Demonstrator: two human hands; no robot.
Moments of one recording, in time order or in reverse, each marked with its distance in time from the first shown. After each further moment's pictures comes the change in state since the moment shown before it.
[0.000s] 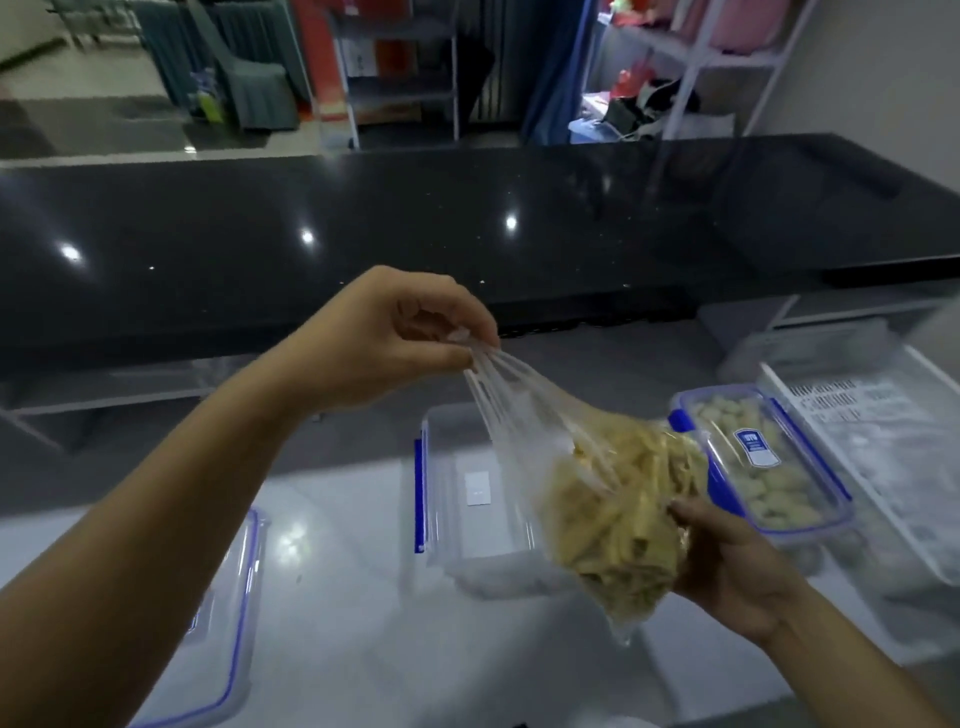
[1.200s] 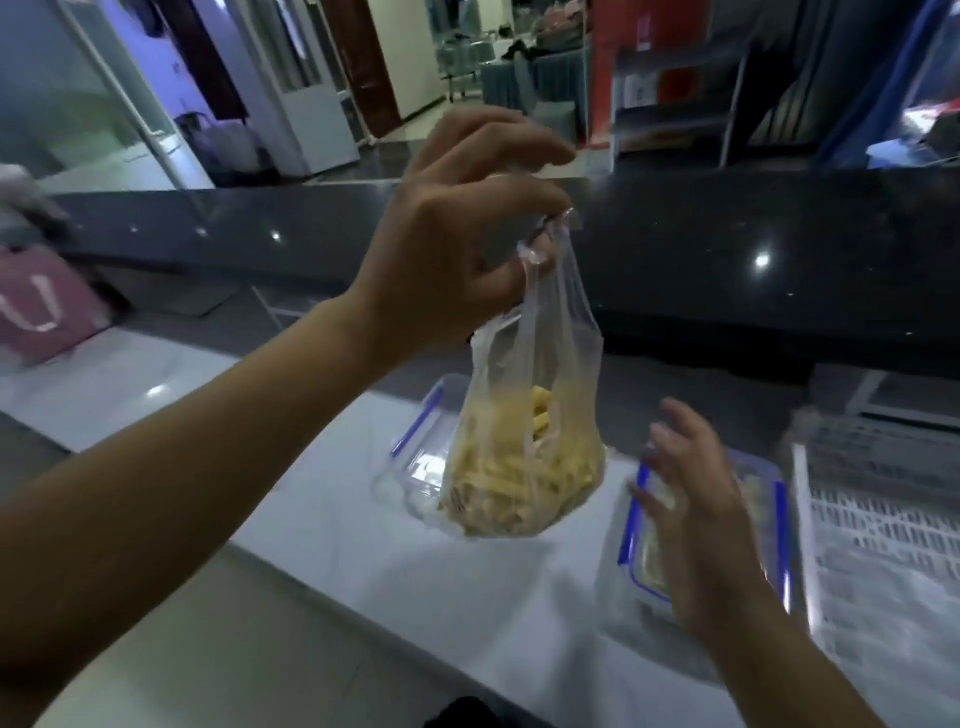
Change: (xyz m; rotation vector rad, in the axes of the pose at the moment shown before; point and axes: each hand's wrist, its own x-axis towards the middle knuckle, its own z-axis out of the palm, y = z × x) left_hand 0.155 0.188 0.188 1.230 0.624 0.108; right_hand -0.045 -0.140 -0.083 -0.252 -0.122 -0.319
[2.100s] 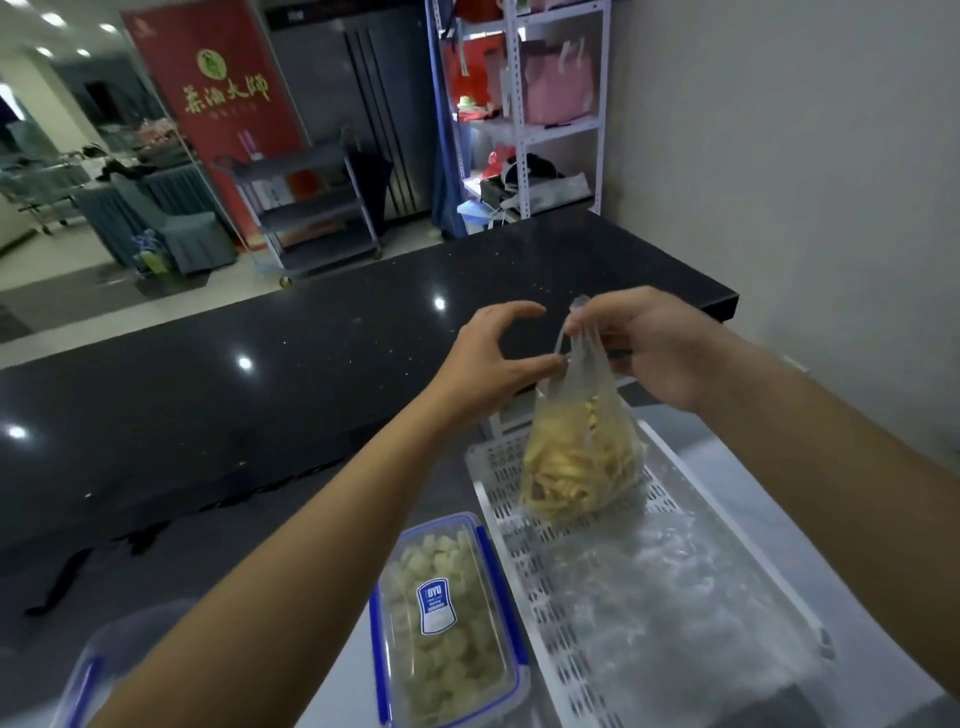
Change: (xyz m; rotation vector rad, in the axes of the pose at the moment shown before) left_hand 0.127 0.160 0.286 -0.925 -0.580 -0.271; right_hand 0.061 -0.201 -0.212 -0.353 0.210 -0.115
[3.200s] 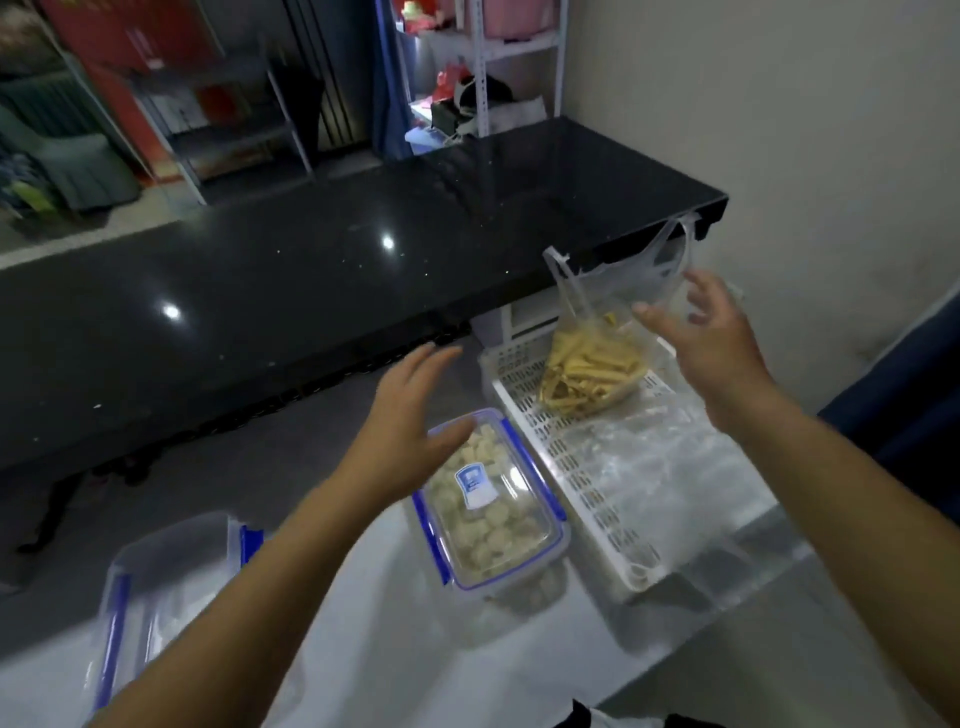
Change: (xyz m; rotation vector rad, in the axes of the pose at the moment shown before) left_hand -0.186 -0.091 -0.049 0.130 -0.128 -0.131; right_hand -0.079 0.100 0.056 -0.182 0.683 -0.027
